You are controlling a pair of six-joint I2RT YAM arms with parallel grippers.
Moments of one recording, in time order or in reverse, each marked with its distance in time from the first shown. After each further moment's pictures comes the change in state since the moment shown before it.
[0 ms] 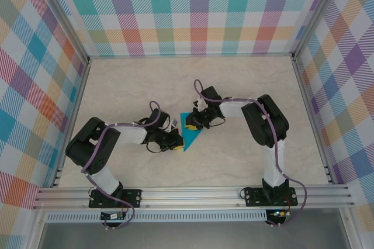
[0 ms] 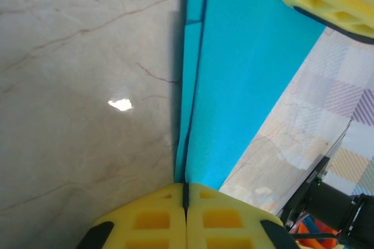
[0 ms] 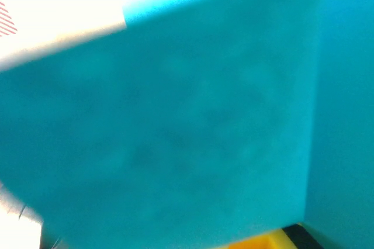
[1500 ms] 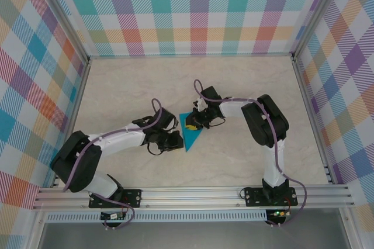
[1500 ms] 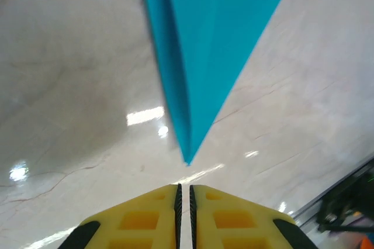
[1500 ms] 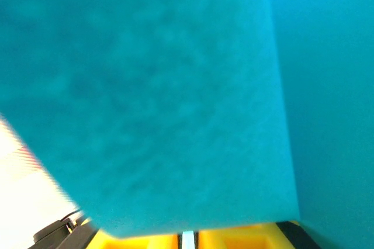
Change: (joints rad) left arm -0.119 -0.211 0.097 -0.329 -0.257 0.003; right arm 0.000 0.004 0.003 -0.005 0.001 -0.004
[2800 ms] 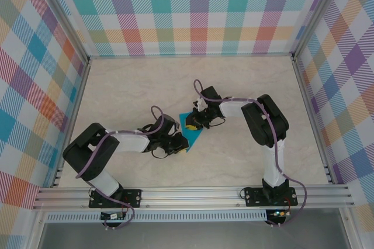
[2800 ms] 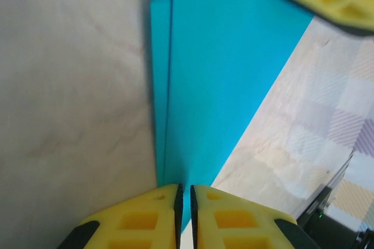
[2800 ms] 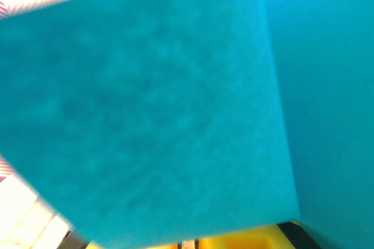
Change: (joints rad) left arm -0.016 0.140 -0.162 0.433 0.077 -0.198; right arm 0.000 0.001 0.002 -0.007 0.000 -0.004
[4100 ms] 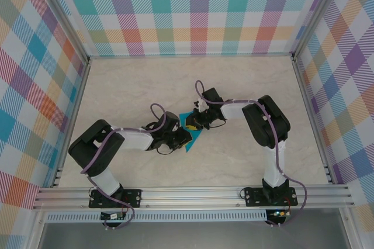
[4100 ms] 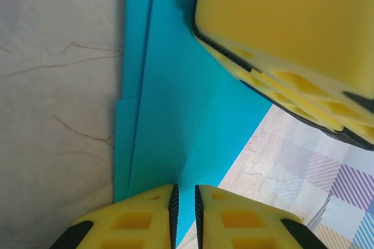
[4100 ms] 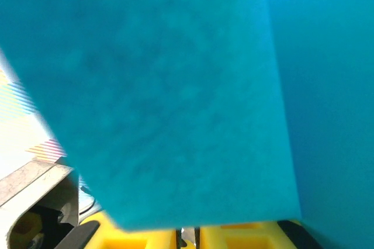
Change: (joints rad) left arm -0.013 0.069 0.048 0.115 -0.107 -0.151; right arm 0.000 -0.018 -0.061 0.100 0.000 0.038
